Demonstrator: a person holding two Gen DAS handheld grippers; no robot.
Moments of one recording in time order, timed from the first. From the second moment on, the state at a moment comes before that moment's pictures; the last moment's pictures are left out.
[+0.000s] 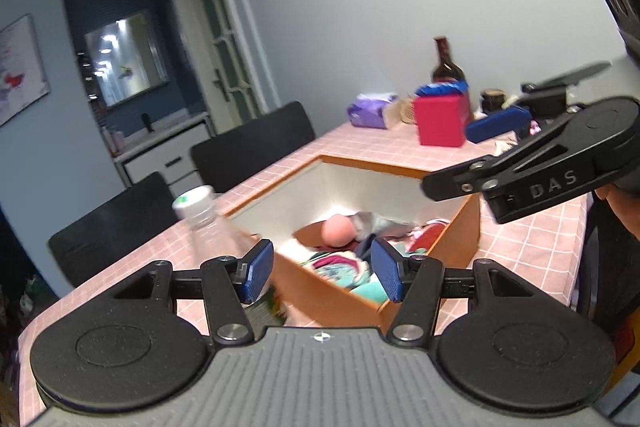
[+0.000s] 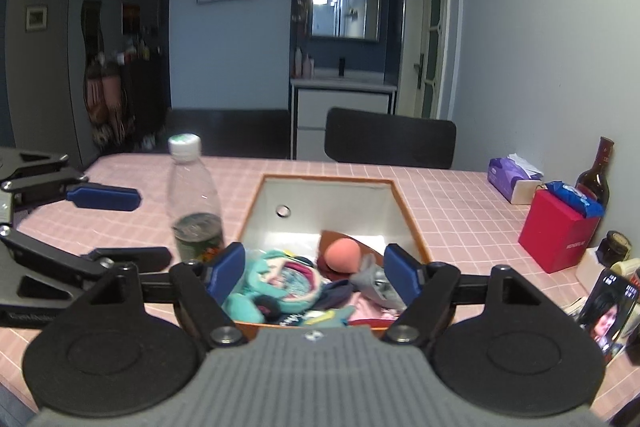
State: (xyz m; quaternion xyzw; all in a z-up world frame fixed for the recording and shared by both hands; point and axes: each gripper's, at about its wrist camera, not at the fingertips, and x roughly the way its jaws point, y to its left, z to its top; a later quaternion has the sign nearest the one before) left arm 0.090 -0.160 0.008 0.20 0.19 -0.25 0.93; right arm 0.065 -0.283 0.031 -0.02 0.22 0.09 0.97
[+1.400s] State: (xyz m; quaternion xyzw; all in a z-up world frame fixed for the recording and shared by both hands) left arm 0.013 -0.028 -0.058 0.00 0.22 0.05 0.98; right arm 0.029 -0.182 -0.068 0.03 0.27 0.04 0.96
